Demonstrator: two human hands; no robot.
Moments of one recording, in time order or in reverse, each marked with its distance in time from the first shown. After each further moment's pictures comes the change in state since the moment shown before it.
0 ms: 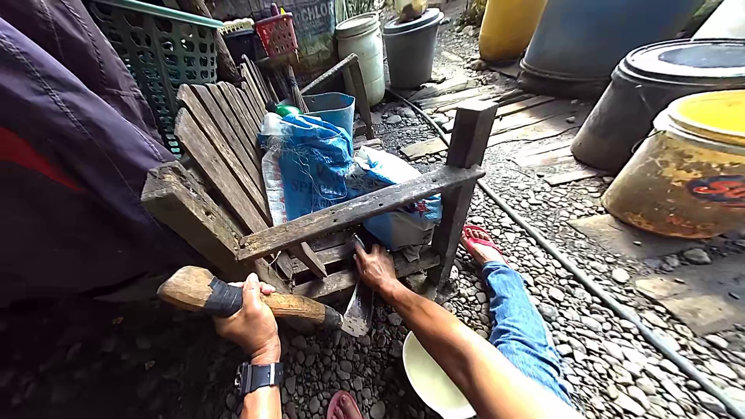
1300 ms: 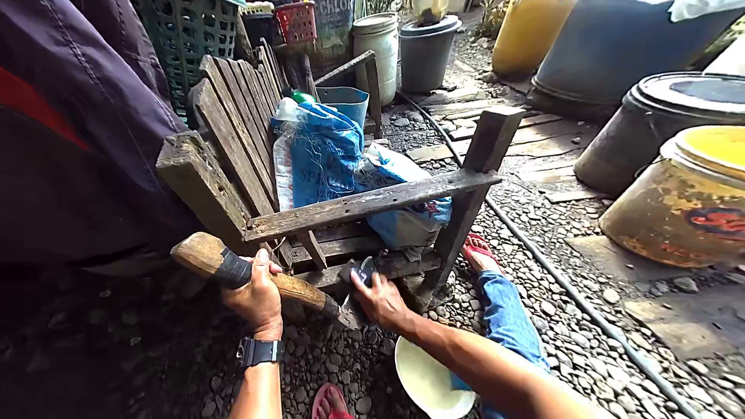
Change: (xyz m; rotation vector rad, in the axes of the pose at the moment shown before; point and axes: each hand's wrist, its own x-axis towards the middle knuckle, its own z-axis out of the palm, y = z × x) left_hand 0.005 -0.007 0.003 -0.054 -0.043 0.014; right_hand -0.060 0.015 0.015 -0.087 -0.104 -0.280
